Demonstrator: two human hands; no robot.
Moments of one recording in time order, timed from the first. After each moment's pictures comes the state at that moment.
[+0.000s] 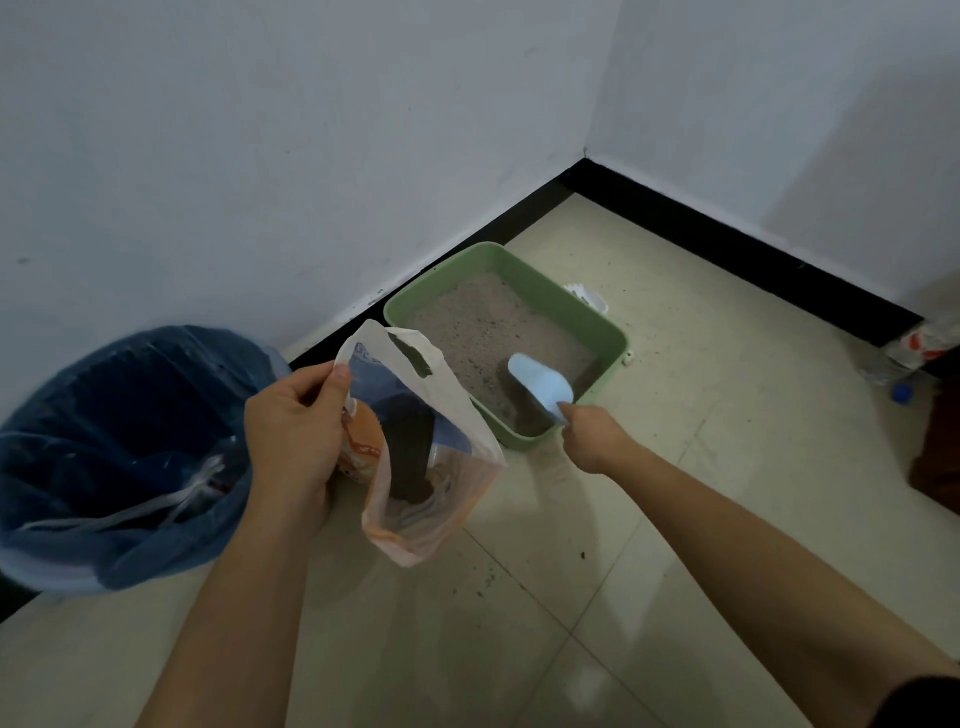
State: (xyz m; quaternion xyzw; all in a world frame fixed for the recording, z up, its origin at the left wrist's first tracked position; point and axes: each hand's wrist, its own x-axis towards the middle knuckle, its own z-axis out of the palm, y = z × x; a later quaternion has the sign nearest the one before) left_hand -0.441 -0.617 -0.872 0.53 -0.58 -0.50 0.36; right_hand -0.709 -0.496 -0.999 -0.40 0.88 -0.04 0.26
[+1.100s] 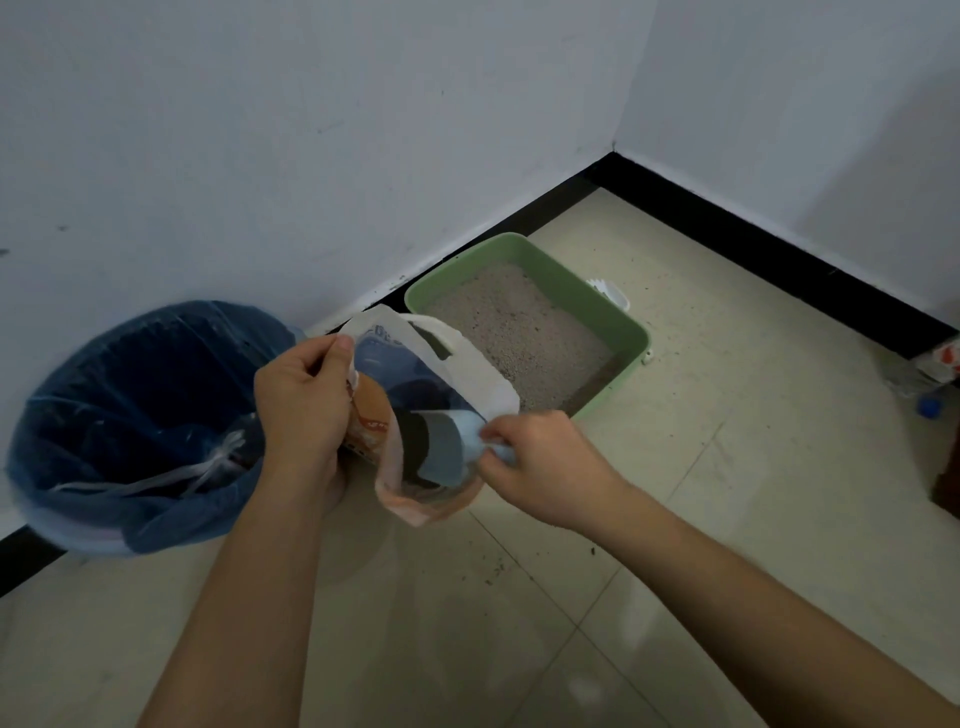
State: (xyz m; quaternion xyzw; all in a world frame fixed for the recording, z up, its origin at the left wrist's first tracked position) left_hand -0.439 -0.628 -0.866 0.55 -0.53 -0.50 0.41; right_hand -0.595 -0.487 -0.903 -0.60 0.75 -0.22 0.17
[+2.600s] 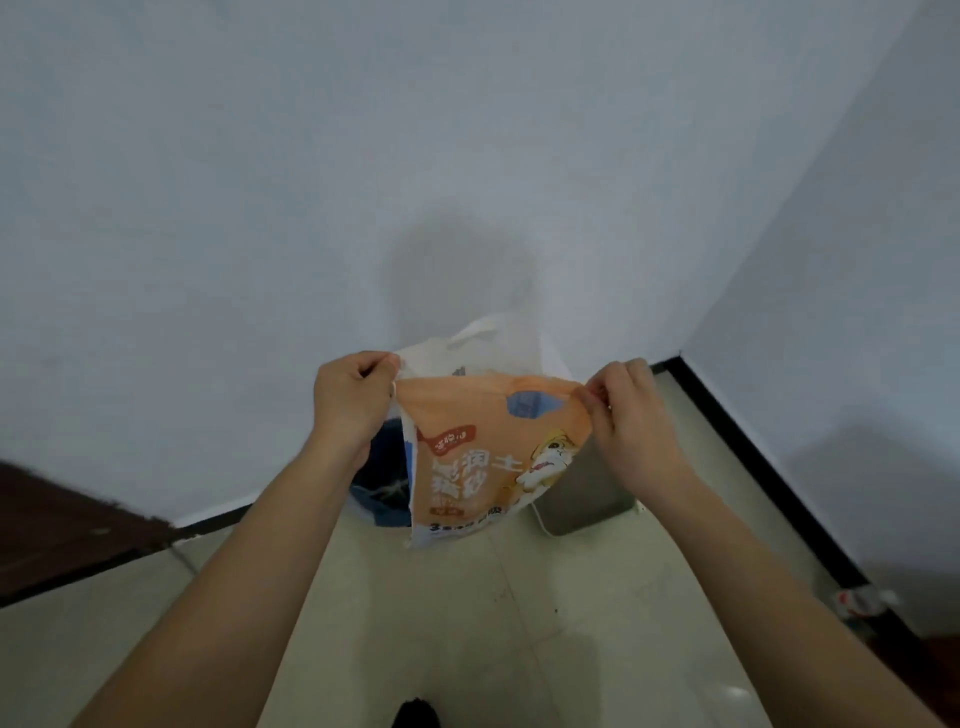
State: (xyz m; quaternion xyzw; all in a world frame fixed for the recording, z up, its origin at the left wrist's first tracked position) left_hand -0.371 -0.577 -0.299 0.64 -0.47 -0.45 0.42; right_hand -0.629 -0.487 -0.325 -0.60 0.71 -0.34 0.13
